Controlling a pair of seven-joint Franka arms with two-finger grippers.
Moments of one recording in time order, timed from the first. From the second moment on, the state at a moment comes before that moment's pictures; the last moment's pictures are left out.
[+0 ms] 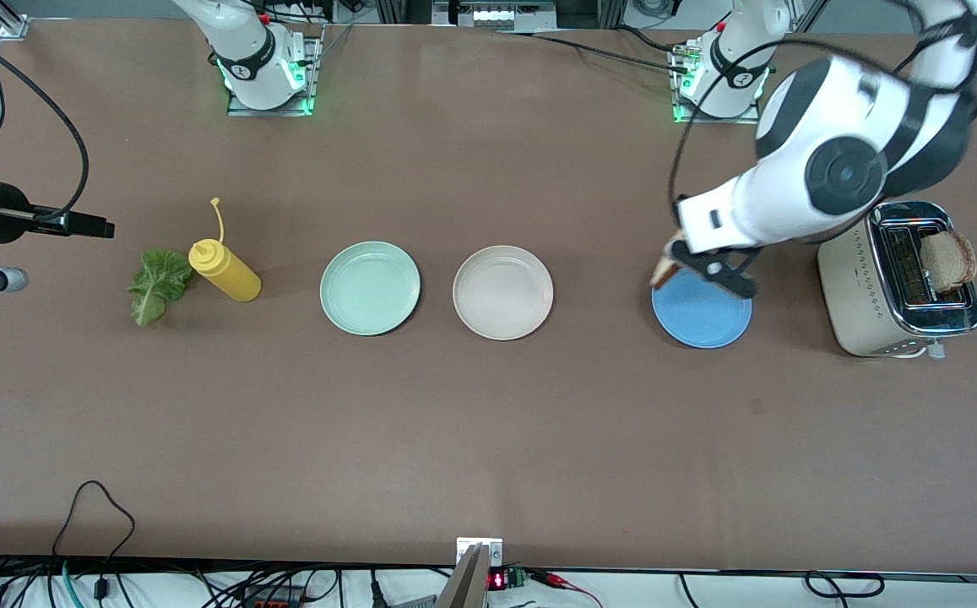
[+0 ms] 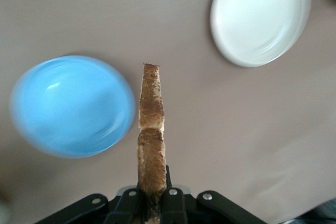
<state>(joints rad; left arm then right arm) 0.09 0.27 -0.47 -1.73 -0.14 1.71 0.12 -0.09 0.19 -0.02 -1.59 0.01 1.48 0.00</state>
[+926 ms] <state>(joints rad) -0.05 0.56 -0.47 -1.73 -0.73 2.07 0.06 -0.09 0.20 -0.02 -1.59 0.01 1.59 -0.02</state>
